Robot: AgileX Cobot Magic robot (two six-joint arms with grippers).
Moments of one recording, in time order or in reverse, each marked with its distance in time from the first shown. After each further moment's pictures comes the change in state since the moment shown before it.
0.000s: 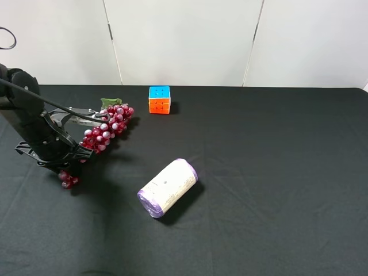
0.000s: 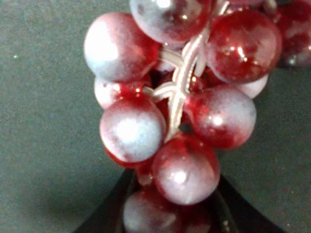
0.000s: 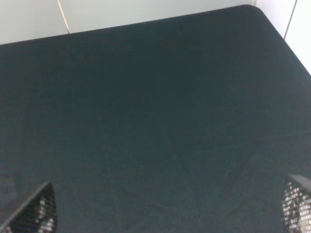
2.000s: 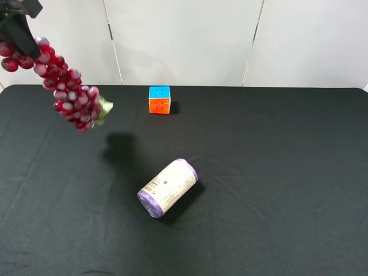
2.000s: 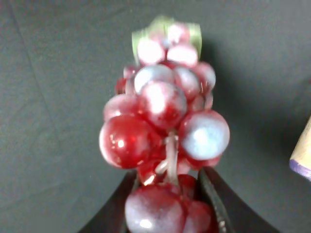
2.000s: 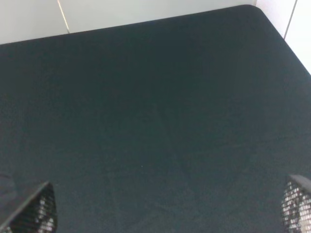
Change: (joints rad) left arm 0.000 -0.391 -0.611 0.030 0.728 0.001; right arm 0.000 0.000 0.000 0.000 0.000 0.000
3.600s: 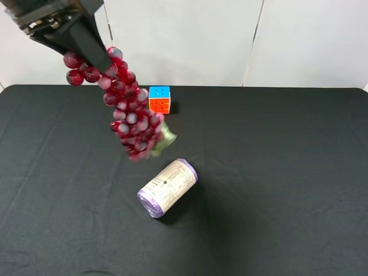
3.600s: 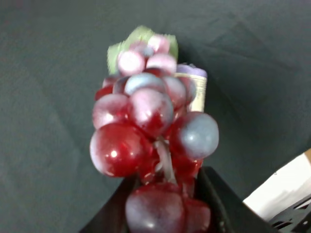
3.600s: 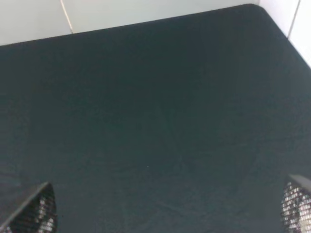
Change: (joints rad) left arm -0.276 -0.006 -0.001 -0.226 -0.018 0.092; right arm 0.000 0.000 -0.001 0.027 0.000 0.000
